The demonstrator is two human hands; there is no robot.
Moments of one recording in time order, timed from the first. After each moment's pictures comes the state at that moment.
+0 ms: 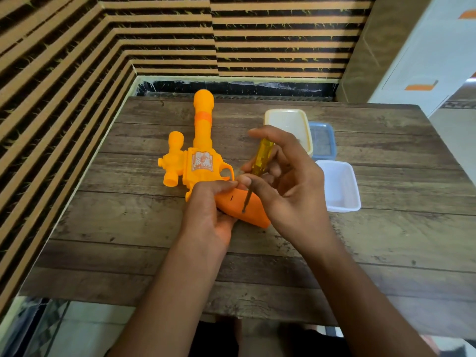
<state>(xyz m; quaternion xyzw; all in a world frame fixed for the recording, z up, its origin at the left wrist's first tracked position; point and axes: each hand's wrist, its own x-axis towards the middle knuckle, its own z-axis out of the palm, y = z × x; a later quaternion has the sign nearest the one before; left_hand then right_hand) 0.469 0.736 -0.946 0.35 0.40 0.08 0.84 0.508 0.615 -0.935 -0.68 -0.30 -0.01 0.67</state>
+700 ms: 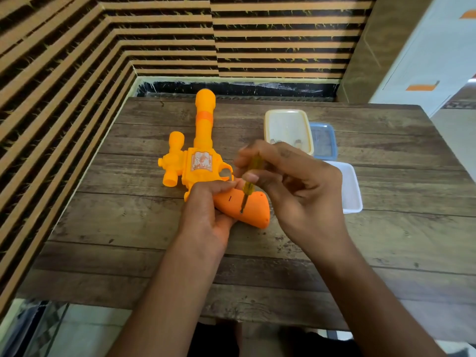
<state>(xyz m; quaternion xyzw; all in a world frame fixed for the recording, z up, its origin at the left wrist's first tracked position) 0.466 0.735 -0.939 0.37 0.38 0.09 0.85 0.508 0.606 -0.924 -0.68 -0.36 -0.04 0.63</state>
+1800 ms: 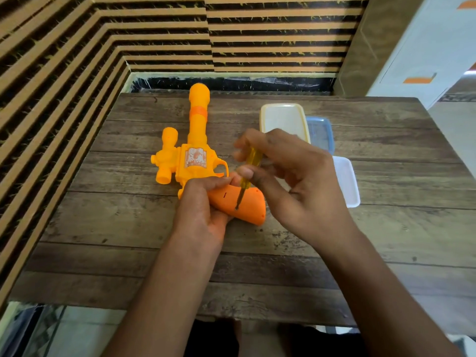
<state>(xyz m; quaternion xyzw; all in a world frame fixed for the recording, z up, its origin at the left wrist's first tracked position) 0.465 0.732 -0.931 0.37 0.40 0.09 0.83 0.518 0.600 -0.918 -0.72 -0.41 -0.05 0.55</state>
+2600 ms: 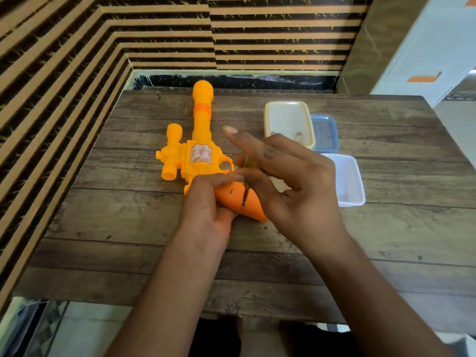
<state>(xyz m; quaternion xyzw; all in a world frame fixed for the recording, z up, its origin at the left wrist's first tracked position) 0.464 0.732 -0.929 0.38 0.37 0.07 0.84 0.505 0.613 -0.921 -0.73 -0.41 -0.13 0.53</state>
